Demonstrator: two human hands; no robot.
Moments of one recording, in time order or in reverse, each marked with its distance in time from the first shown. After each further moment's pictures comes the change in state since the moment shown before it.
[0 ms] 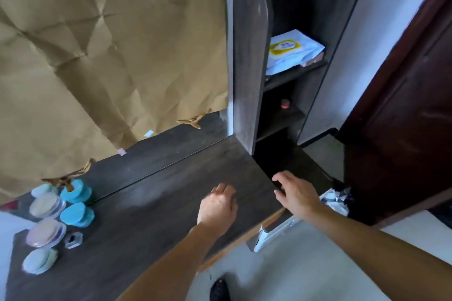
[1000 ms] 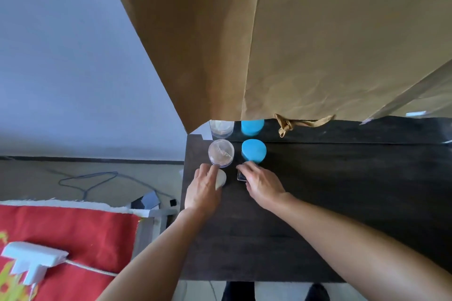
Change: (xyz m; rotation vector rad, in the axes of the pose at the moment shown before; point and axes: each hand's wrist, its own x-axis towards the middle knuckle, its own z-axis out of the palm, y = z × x) left_hand -0.198 -0.432 -0.115 -0.046 -0.050 -0.733; right_hand 0.095 -0.502 0.245 -0.051 -0.451 -0.607
